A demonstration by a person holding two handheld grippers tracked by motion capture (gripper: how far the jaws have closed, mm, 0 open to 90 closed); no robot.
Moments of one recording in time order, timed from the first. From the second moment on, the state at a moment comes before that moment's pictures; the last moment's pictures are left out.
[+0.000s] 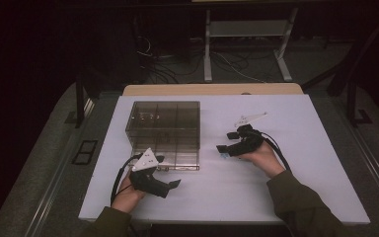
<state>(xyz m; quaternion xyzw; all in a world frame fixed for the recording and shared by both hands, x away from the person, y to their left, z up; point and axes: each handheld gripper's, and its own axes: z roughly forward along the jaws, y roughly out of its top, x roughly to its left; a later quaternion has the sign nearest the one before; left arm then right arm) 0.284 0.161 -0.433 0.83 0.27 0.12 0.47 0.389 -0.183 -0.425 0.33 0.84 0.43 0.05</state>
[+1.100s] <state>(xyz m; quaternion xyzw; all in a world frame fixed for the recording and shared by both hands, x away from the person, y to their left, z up) 0.283 0.160 -0.433 0.83 0.28 0.11 0.47 0.393 -0.184 -0.441 0.32 0.87 0.38 0.03</state>
